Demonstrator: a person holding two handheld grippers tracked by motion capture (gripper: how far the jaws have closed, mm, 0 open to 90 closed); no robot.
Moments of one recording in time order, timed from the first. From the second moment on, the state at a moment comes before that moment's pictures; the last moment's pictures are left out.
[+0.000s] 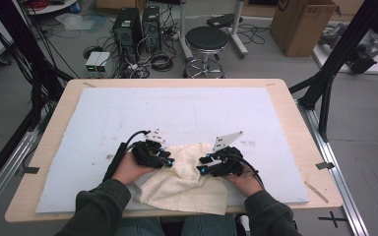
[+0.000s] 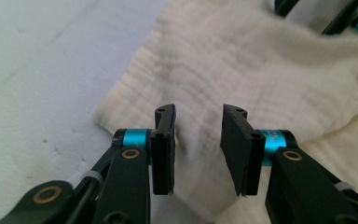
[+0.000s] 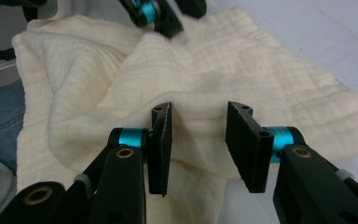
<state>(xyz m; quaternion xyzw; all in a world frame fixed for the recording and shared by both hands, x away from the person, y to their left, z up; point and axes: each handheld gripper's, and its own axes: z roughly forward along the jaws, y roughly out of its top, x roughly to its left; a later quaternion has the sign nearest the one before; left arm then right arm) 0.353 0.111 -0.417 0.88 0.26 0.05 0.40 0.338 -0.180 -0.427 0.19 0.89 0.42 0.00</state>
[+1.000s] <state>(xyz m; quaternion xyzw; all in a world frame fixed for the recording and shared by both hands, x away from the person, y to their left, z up) 0.372 0.116 -0.423 0.86 0.35 0.15 0.35 0.352 -0.211 -0.414 0.24 0.86 0.45 0.04</state>
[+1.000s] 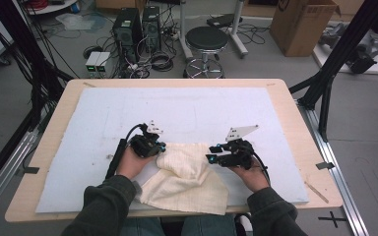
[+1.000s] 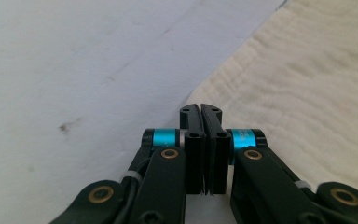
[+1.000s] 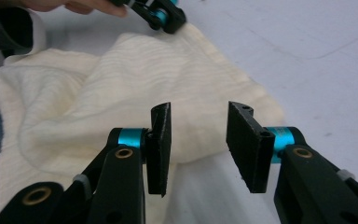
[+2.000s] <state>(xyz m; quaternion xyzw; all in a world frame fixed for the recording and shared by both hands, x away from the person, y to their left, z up) 0.346 0.216 -0.421 0.84 0.39 0.19 0.33 0.397 -0.143 -0.421 0.27 0.88 0.40 0.03</state>
